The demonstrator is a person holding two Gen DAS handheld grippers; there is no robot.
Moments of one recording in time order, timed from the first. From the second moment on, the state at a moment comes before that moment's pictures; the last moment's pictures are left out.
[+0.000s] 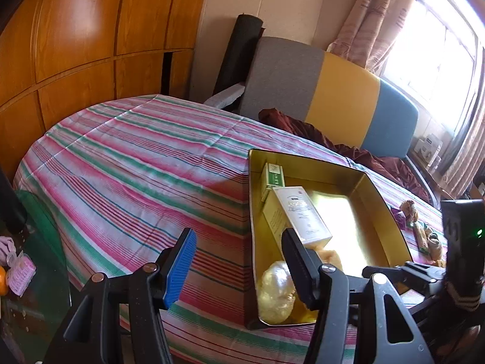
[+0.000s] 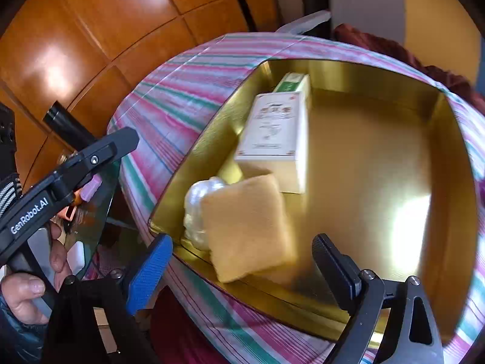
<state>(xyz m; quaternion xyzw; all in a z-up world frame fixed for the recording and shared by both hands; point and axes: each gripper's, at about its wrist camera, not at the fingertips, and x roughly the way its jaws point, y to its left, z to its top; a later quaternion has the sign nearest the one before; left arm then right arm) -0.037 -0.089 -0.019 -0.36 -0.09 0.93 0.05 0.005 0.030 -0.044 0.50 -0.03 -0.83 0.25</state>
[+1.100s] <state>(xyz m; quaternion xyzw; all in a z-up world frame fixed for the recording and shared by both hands) -0.006 0.136 0.000 -0.38 0.06 0.86 0.34 0.168 0.423 0.003 0.43 -0.26 -0.85 -0.16</state>
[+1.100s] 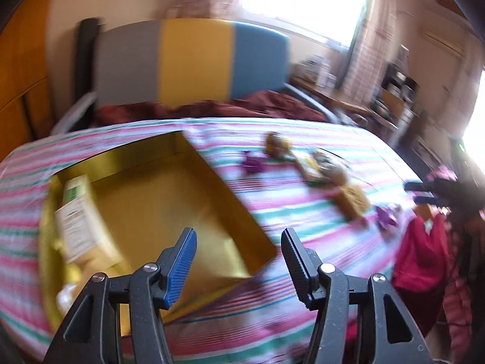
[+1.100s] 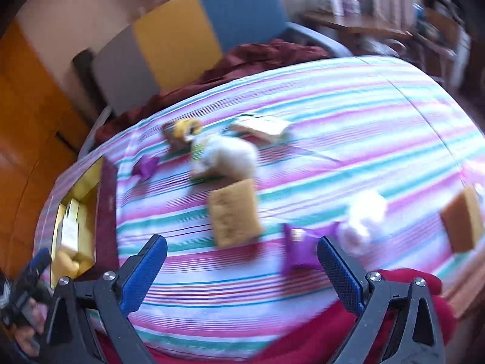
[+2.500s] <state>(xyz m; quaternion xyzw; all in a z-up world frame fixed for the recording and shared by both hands) 0.079 0.430 -0.060 -0.29 0.35 0.64 0.62 0.168 0.530 -0.058 0.54 -0.35 -0.73 -0.21</state>
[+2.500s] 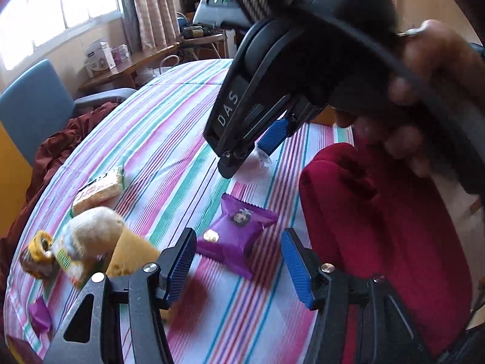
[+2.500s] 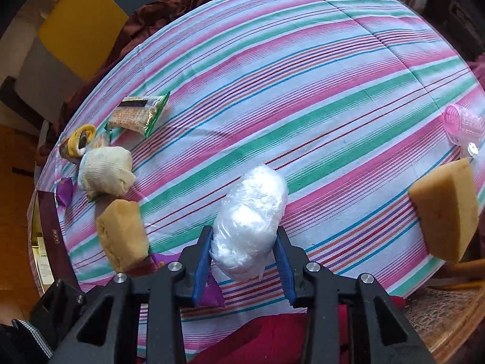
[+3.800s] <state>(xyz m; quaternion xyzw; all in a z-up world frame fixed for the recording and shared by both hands) 0.076 0.284 -0.093 -0.38 0.22 0.75 0.50 0.133 0.542 -0.064 0.57 -0.34 -0.70 -0.26</state>
